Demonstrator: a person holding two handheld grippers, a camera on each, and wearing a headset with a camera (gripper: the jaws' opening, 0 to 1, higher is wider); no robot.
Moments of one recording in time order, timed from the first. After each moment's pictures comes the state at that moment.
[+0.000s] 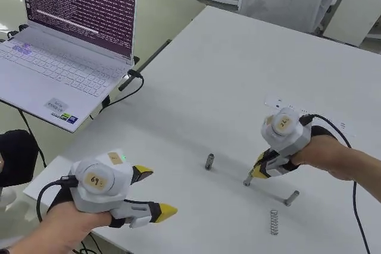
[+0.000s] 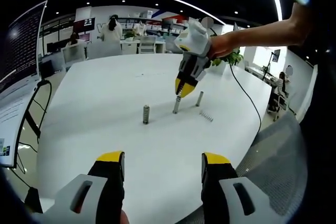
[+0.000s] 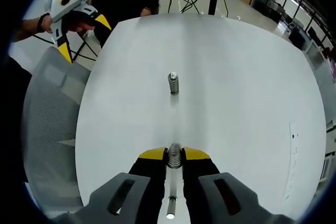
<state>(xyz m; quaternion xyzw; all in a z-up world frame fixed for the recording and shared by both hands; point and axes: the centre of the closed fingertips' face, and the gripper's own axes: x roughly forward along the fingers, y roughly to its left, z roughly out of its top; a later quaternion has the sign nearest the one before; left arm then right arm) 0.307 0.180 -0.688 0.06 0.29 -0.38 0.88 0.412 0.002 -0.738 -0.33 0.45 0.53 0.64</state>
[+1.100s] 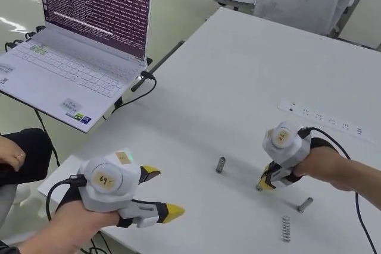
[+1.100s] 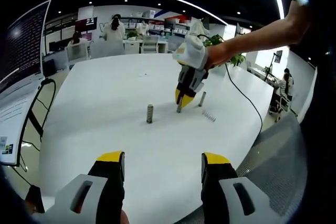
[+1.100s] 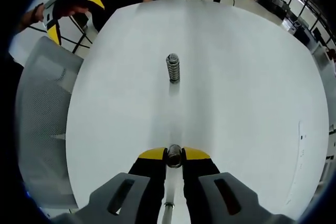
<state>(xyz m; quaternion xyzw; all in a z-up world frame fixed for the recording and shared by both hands) 0.308 0.186 -0.686 0.06 0.29 -0.37 0.88 0.412 0.000 -0.776 -0.35 0.47 0.52 0.62</state>
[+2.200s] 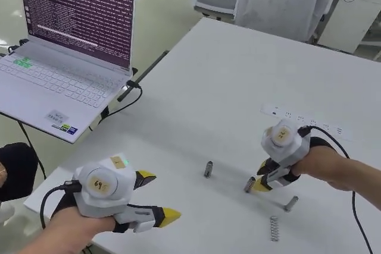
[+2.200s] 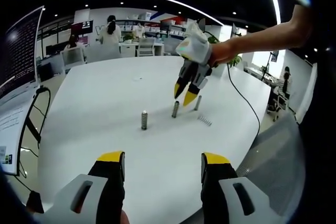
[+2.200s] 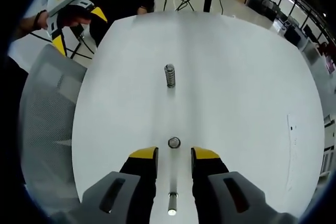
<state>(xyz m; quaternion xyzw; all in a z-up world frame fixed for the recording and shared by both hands) 0.310 0.171 -0.675 0.06 0.28 -0.39 0.88 0.408 -0.014 -0.739 -0.33 0.44 0.51 0.66</state>
